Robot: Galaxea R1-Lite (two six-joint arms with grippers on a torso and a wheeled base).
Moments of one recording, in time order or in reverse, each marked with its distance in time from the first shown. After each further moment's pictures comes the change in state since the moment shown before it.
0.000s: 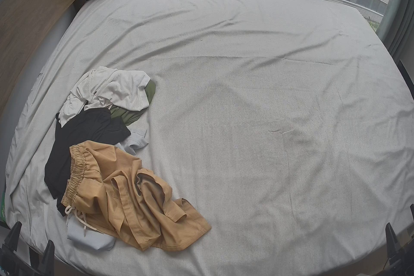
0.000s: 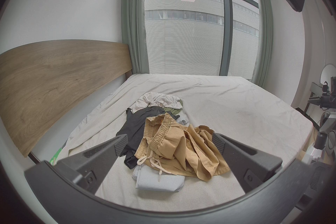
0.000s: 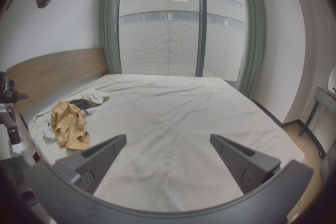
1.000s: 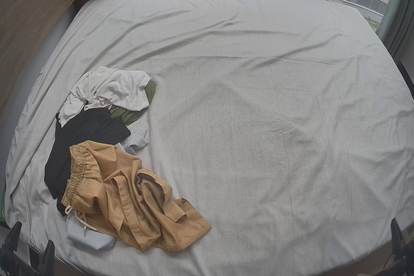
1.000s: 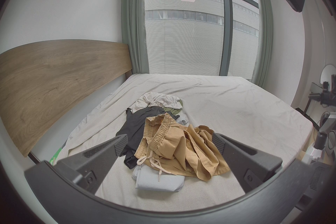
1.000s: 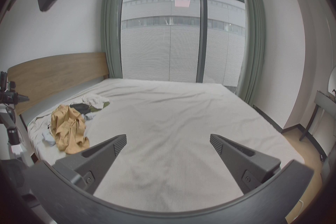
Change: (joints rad) left arm 0.000 0.000 0.000 0.000 -0.001 -0.001; right arm 0.001 0.017 -0.054 -0.054 0.006 -0.010
